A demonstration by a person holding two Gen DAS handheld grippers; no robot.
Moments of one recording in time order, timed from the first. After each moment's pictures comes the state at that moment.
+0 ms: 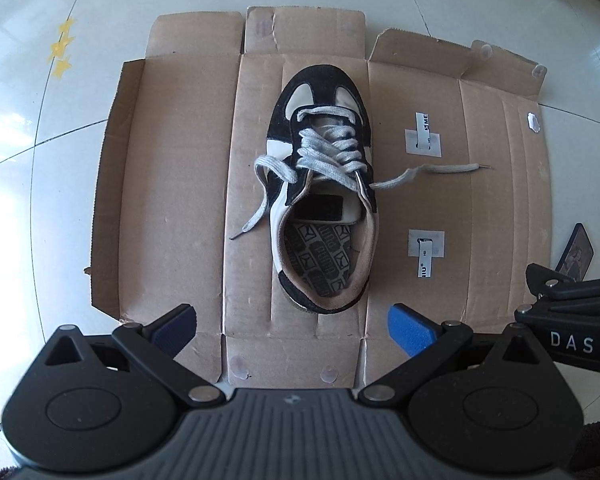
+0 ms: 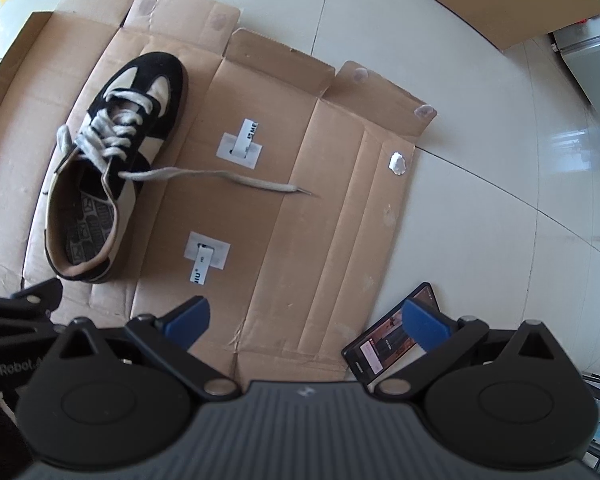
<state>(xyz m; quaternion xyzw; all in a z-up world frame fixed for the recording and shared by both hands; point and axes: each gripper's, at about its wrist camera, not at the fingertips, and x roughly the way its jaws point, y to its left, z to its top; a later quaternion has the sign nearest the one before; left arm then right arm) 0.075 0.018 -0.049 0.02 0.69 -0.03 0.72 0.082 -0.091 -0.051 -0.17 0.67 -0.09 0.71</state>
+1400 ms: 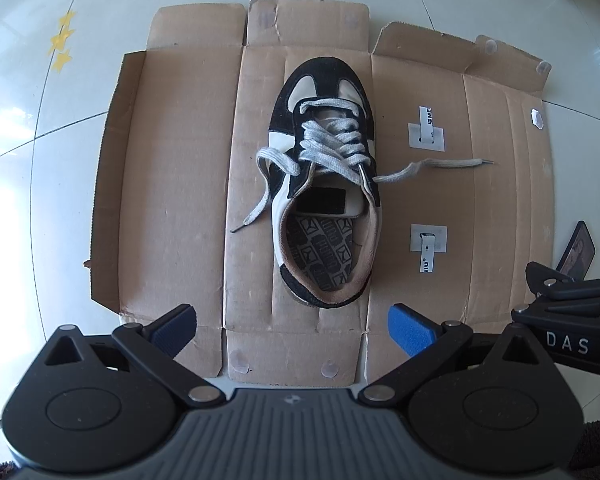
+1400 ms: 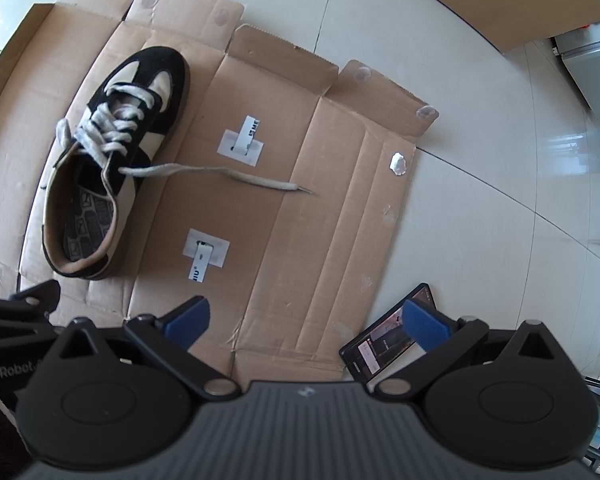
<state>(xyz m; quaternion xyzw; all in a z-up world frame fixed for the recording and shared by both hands) 0.075 0.019 -0.051 0.02 0.70 -0.02 0.71 0.082 -0.086 -0.056 -0.18 0.68 -0.09 0.71</state>
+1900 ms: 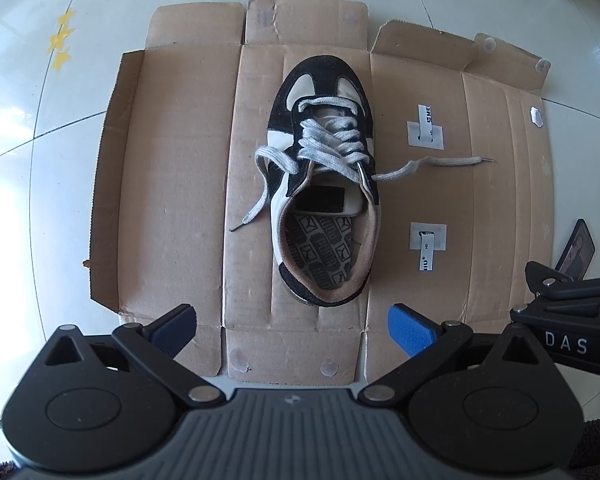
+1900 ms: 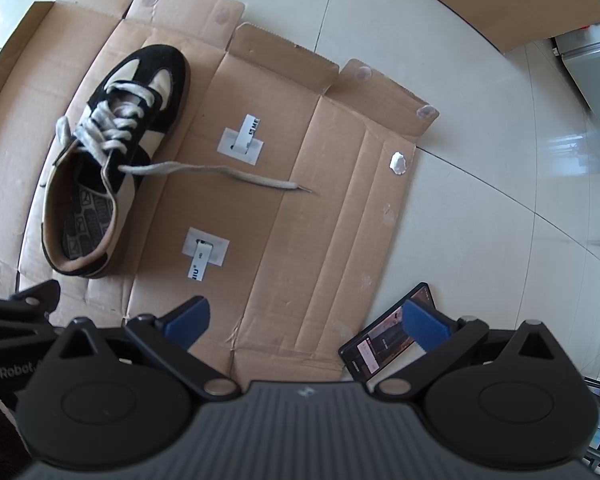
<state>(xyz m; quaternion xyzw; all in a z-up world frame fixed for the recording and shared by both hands) 0.075 0.019 -0.051 0.02 0.70 -0.02 0.71 0.081 -0.086 -0.056 -0.18 0.68 -0.09 0.71</state>
